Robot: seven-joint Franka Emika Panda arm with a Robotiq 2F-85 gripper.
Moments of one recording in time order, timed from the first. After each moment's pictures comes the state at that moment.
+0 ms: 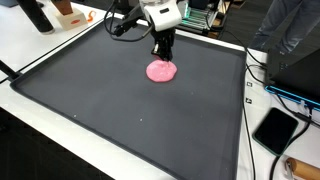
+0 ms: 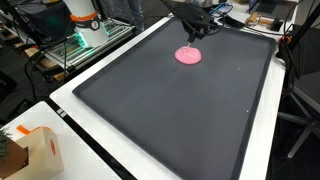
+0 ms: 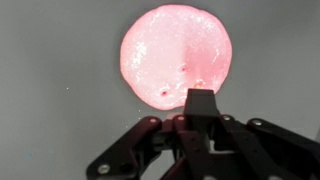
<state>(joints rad) 0.06 0.35 0.20 -2.04 0.10 2.30 -1.37</state>
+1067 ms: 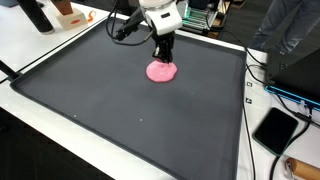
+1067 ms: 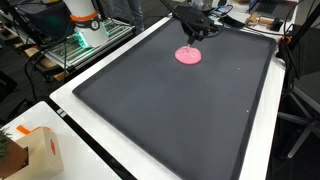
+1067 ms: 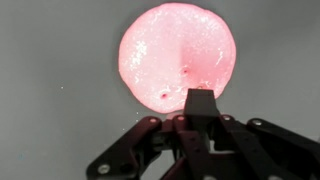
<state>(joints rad) 0.06 0.37 0.20 -2.05 0.10 2.31 -1.40</state>
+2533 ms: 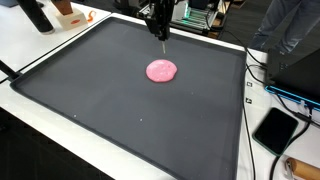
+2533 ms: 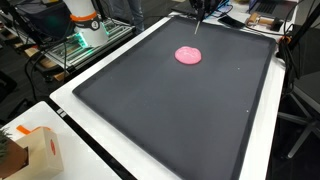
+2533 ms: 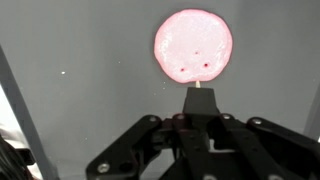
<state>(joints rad) 0.06 0.18 0.19 -2.01 0.05 2.21 -1.34</state>
